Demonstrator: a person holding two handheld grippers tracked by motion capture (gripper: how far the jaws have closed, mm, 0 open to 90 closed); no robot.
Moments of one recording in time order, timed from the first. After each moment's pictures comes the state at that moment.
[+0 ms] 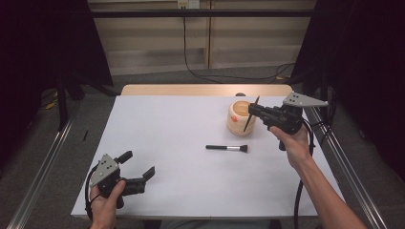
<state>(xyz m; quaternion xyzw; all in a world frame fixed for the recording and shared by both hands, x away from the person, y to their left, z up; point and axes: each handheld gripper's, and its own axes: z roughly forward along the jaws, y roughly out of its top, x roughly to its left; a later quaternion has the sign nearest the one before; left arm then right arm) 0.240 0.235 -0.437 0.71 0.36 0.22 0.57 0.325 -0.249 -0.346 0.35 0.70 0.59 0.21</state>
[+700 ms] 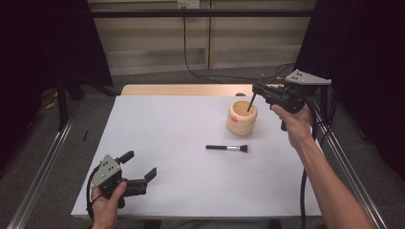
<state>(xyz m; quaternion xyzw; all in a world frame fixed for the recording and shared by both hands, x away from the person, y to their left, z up) 0.238 0.230 -0.436 0.71 0.34 0.21 0.57 0.363 -0.256 -0.313 0.36 0.69 0.58 0.25</state>
